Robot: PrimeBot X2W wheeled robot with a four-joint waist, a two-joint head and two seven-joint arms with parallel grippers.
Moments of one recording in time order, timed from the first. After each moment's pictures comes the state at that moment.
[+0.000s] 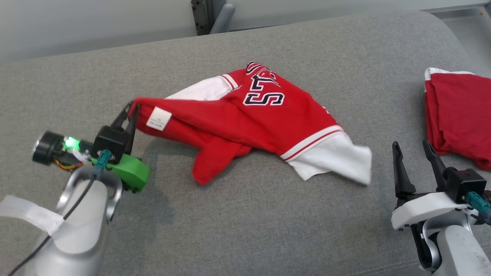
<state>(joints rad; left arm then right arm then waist) -0.52 0.22 -0.28 0.63 0.01 -0.08 -0.26 -0.17 -0.16 -0.03 0.28 0.17 0.13 -0.26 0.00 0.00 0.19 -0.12</state>
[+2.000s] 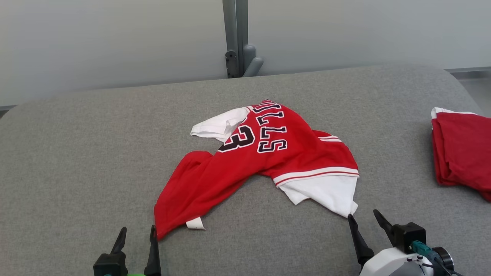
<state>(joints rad) 0.06 0.05 -0.06 0.36 -0.12 -0.01 -0.26 -0.03 -0.09 0.14 0.45 0.19 0.13 -0.26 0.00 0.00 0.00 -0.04</state>
